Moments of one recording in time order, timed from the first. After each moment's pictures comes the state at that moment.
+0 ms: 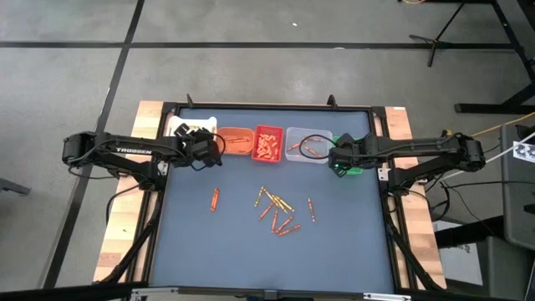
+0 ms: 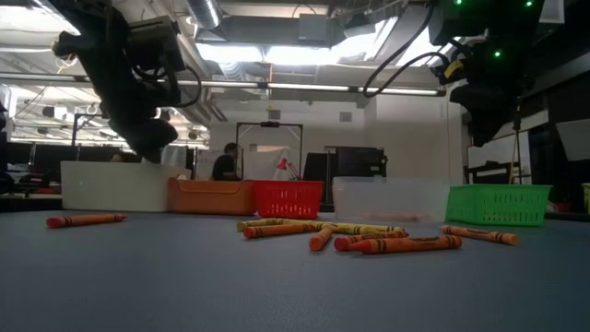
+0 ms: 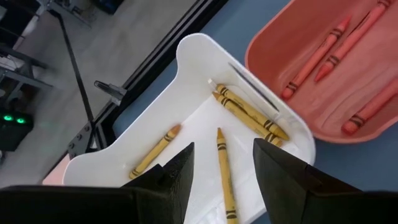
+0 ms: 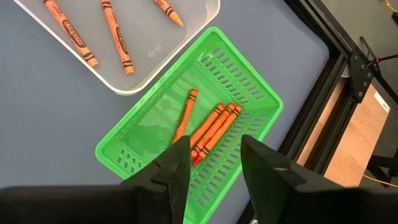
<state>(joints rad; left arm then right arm) 0.23 1.16 0.59 -0.62 -0.79 -0.41 -0.05 1.24 0.93 -1.23 0.51 0.78</state>
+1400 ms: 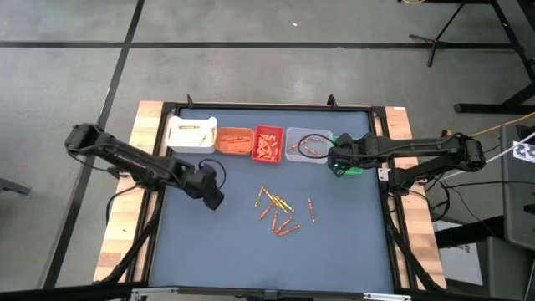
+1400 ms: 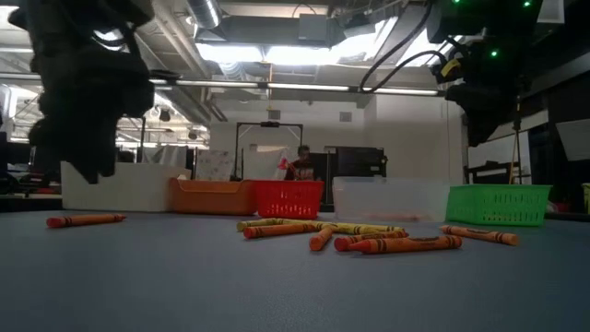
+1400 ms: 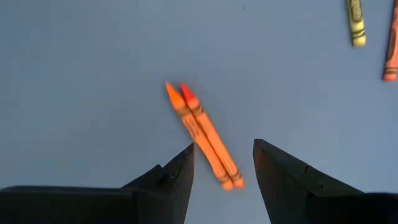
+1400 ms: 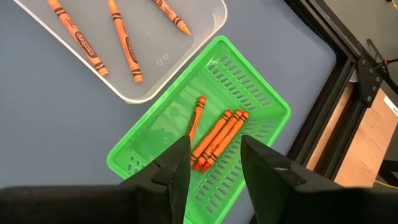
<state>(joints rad) -0.22 1.16 0.59 -0.59 -0.09 -1.20 -0.05 1.24 0.93 -1.19 0.50 0.78</state>
